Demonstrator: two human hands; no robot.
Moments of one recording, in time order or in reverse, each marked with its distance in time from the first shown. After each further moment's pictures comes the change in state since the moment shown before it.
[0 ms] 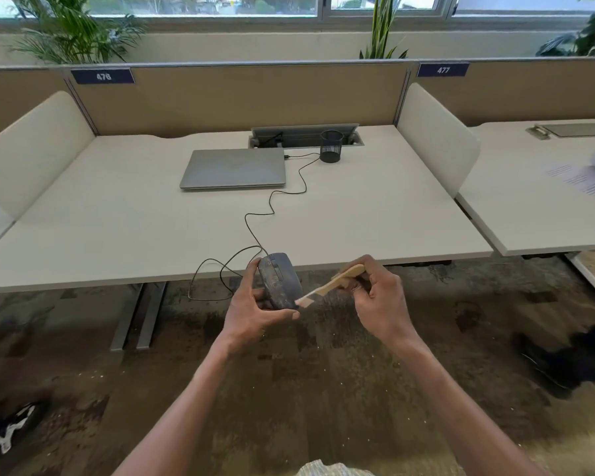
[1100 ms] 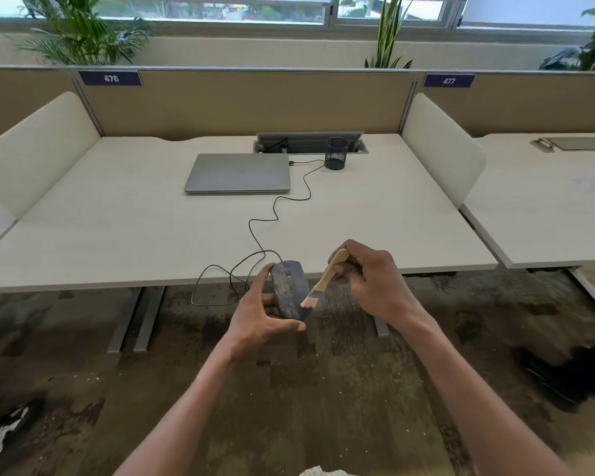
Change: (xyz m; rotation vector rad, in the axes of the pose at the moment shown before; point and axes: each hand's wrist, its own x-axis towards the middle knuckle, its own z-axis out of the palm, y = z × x) left_hand 0.005 0.013 -0.003 0.086 -0.072 -0.010; right_hand 0.045 -0.033 -0.006 -0.074 -0.228 -0.106
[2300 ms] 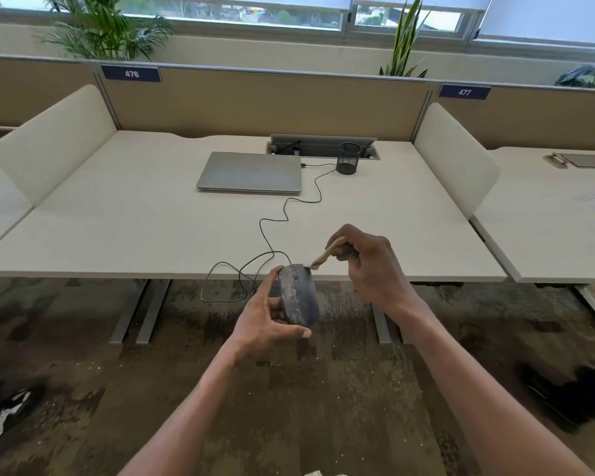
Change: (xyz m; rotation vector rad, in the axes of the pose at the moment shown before) left_hand -0.011 -0.011 -0.003 -0.139 -0.039 0.015; right_hand 0.029 -0.012 0.011 -0.192 0.080 -0.209
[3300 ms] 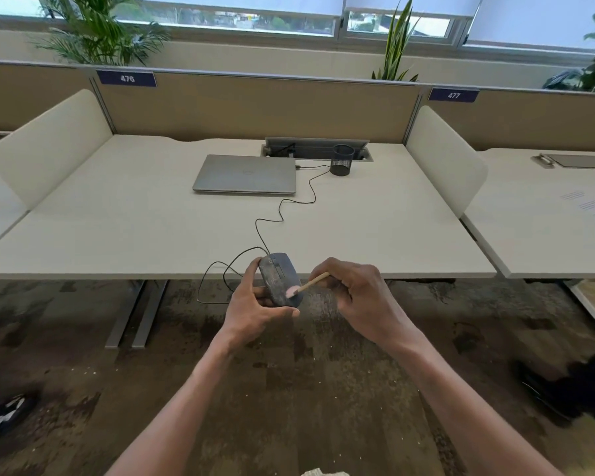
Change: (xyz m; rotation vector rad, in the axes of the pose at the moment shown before) left_hand 0.008 0.000 -0.008 0.039 0.172 0.019; right_hand -0.049 -0.027 -0.001 0.006 -0.098 -0.145
